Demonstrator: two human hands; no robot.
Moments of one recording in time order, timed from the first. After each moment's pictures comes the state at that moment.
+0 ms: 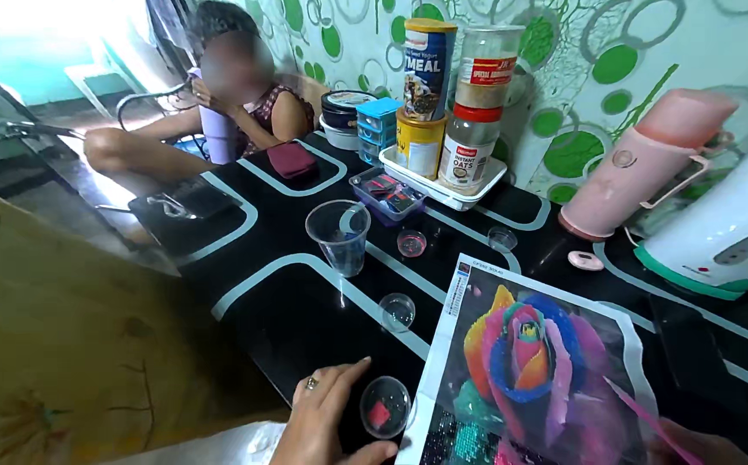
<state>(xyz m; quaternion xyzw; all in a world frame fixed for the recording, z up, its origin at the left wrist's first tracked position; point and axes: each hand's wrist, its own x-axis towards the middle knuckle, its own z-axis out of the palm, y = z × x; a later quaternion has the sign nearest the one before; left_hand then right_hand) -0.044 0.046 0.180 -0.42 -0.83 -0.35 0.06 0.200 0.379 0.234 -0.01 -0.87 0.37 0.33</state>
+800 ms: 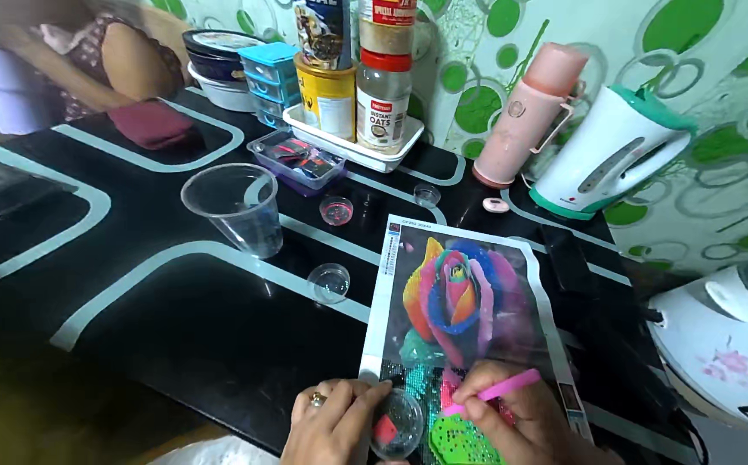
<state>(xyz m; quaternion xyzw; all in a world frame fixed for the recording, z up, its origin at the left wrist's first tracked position) 0.002 0.078 0.172 -0.53 -0.76 -0.37 0.01 0.151 0.295 0.224 0.06 -0.84 0.46 0.26</state>
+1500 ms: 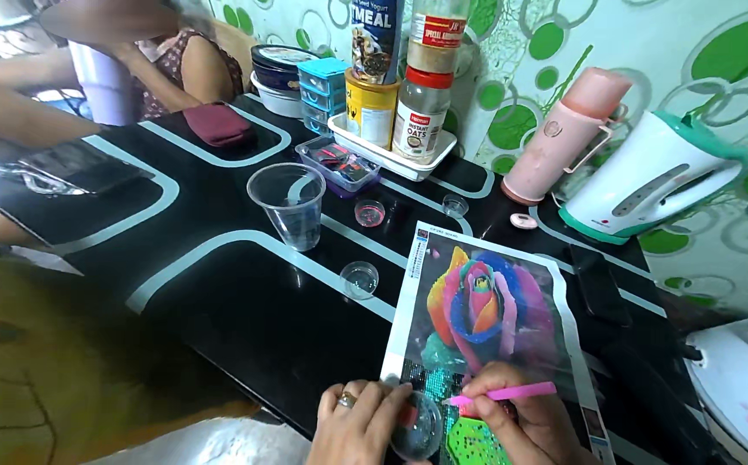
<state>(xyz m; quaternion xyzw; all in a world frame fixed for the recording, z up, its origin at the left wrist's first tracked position) 0.014 0.077 0.175 -0.52 -0.79 -0.32 0.07 0.139 0.291 0.215 0.07 -0.85 0.45 0.28</state>
